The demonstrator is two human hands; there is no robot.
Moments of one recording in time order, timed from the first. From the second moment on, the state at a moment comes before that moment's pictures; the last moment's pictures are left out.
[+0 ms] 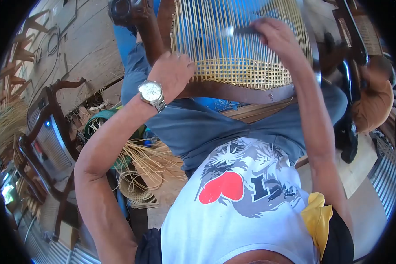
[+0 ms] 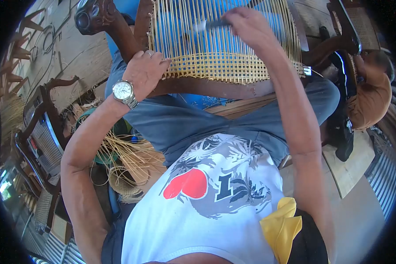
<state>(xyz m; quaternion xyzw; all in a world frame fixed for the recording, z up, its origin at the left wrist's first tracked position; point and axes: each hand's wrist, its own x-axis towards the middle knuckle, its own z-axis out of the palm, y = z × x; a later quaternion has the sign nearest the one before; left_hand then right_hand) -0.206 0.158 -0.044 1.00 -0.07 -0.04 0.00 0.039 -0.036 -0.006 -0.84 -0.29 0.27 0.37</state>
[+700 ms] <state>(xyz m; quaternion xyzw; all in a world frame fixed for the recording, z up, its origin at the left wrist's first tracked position) -0.206 0.152 -0.047 1.00 -0.04 -0.05 -0.02 0.043 -0.061 -0.013 -0.84 -0.37 0.32 0.23</state>
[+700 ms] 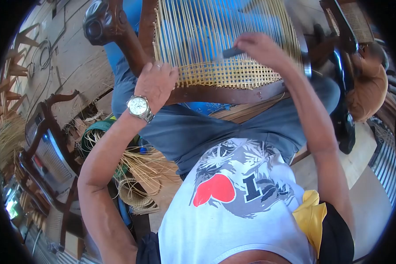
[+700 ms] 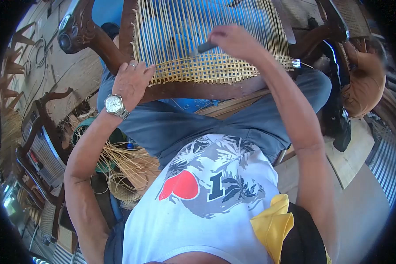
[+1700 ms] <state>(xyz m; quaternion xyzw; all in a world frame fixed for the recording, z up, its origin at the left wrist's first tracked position) -0.210 0.153 -0.051 1.00 -0.04 -0.02 0.01 0.066 -0.112 0.007 -0.87 -0.37 0.24 0.23</state>
